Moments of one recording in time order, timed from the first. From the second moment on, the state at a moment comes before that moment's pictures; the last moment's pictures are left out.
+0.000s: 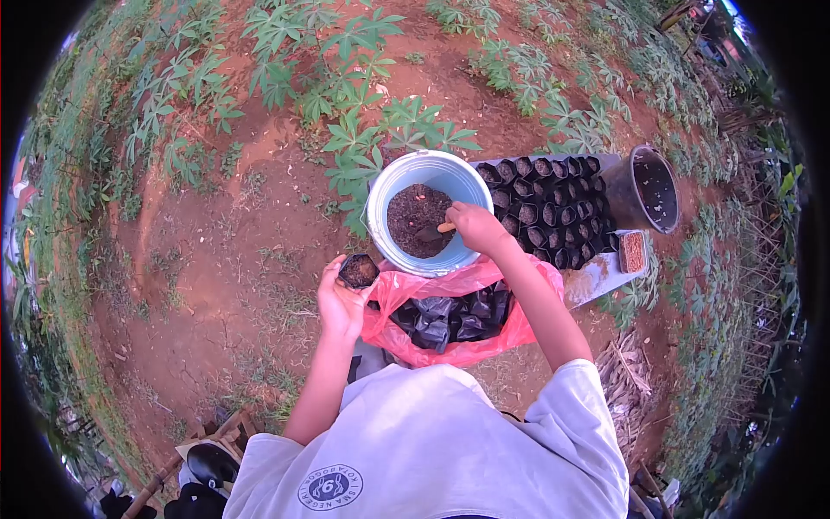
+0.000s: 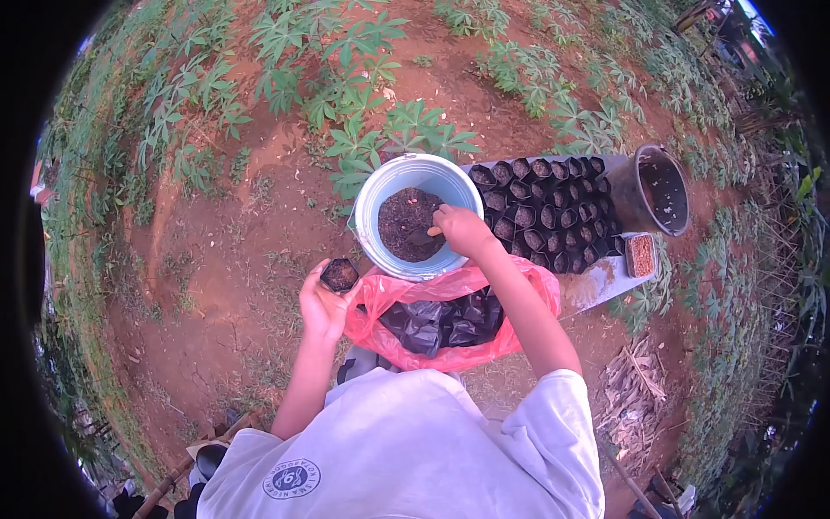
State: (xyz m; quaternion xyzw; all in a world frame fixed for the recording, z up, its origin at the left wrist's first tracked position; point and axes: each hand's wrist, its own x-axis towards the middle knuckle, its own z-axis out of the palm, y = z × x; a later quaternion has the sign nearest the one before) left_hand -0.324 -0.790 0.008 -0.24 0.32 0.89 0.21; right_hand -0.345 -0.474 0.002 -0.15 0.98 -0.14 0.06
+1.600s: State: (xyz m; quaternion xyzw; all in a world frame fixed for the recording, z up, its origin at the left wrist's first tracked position) left_hand -0.281 -0.780 0.023 -0.24 0.32 0.91 0.11; right_hand -0.362 -0.450 0.013 -0.10 0.90 -0.38 0.19
